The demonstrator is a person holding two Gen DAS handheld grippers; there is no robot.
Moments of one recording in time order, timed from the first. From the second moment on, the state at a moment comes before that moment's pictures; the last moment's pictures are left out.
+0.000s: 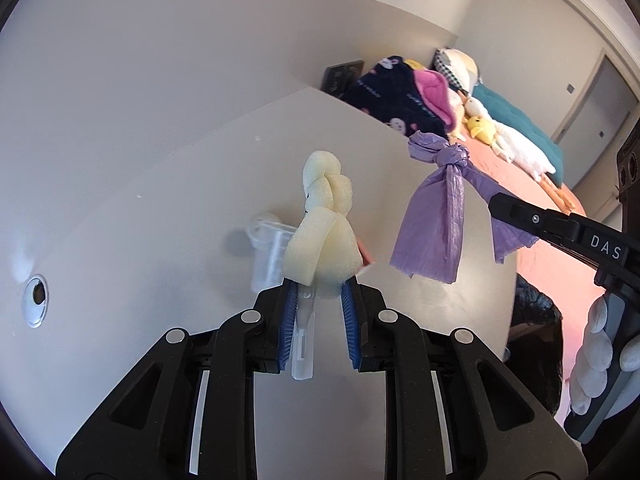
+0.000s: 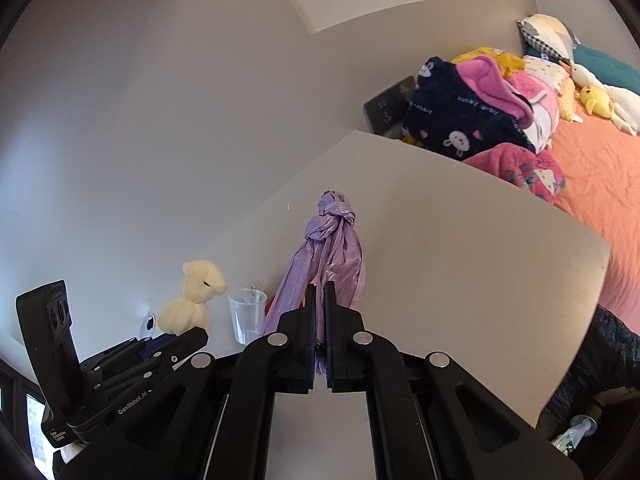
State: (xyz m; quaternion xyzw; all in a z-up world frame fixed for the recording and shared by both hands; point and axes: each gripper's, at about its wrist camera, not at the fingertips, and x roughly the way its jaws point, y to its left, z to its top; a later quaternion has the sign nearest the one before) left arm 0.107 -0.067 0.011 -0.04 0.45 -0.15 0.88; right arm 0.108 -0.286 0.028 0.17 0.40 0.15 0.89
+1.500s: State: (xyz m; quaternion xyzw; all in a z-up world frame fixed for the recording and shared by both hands) left arm 0.053 -0.262 0.035 0.06 0.42 -0.36 0.83; right arm -0.048 -0.446 0.057 0.25 0.34 -0.01 0.91
